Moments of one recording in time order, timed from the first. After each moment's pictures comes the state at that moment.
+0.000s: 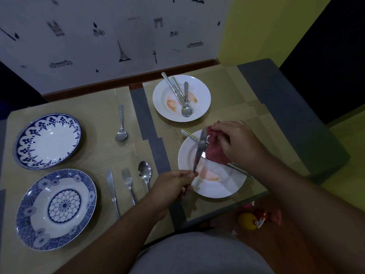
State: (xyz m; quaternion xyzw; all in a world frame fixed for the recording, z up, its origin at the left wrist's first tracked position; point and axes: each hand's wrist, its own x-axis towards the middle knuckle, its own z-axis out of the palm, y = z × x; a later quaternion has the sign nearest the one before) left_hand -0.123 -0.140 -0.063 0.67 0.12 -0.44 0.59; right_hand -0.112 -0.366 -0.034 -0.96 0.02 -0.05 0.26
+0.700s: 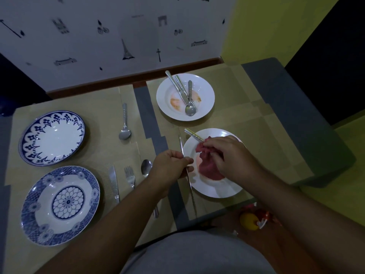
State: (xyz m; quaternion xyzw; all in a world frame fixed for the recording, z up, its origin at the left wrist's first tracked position) left_hand -0.085 -0.152 -0.067 0.71 0.15 -0.35 0.59; right_hand -0.132 -0.335 -0.039 -0.95 -0.03 -0.01 0.31
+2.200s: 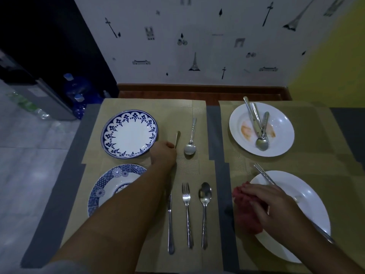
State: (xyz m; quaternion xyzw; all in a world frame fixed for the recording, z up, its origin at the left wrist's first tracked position) left_hand 0.057 0.019 -0.147 0.90 0.23 -0.08 0.36; right_hand -0.104 -0.269 -0.064 -0.94 -0.07 0.06 0.32
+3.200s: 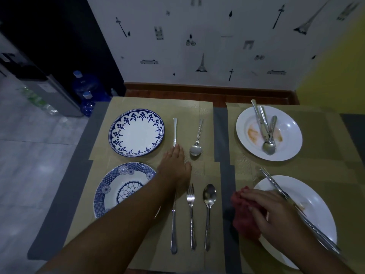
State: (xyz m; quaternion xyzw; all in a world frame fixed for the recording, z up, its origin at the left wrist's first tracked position) left_hand 0.016 0.020 -0.156 0.97 -0.07 -0.19 0.16; right_hand -0.107 -0.257 -0.066 -0.94 -0.07 0.08 0.32
